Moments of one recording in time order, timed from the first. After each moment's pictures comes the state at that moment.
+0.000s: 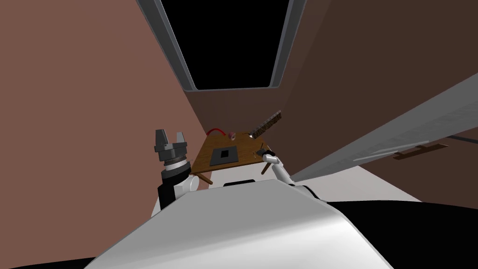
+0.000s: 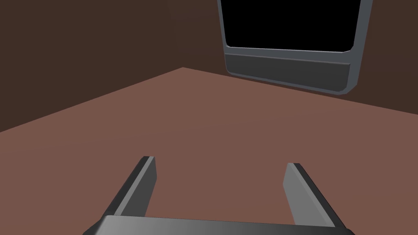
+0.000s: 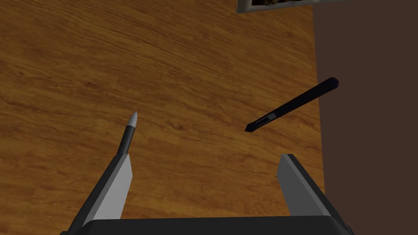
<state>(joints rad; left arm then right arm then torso) 0.46 0.04 0.03 -2.33 0.09 -0.54 -0.12 -0.16 -0.21 -0.10 -1.09 -0.42 0.36 -0.88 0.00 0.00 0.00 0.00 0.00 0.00</state>
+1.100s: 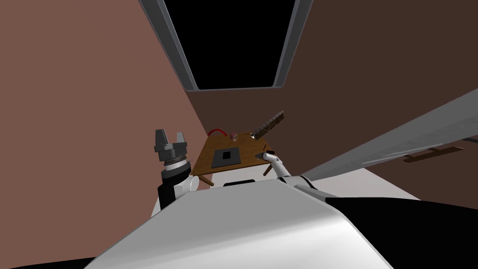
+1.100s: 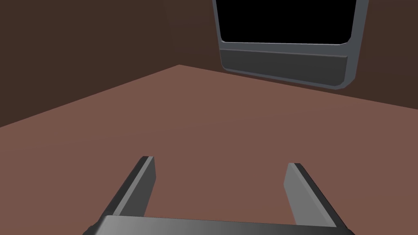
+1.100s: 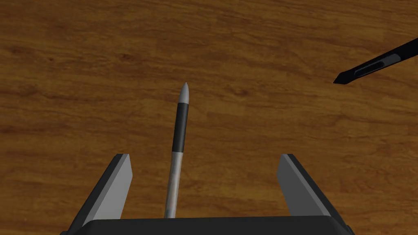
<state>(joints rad) 0.46 0.04 0.03 -2.33 0.09 -0.54 -0.12 -0.30 -0.24 -0.13 -0.81 -0.52 0.53 -1.02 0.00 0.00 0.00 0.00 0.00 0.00</state>
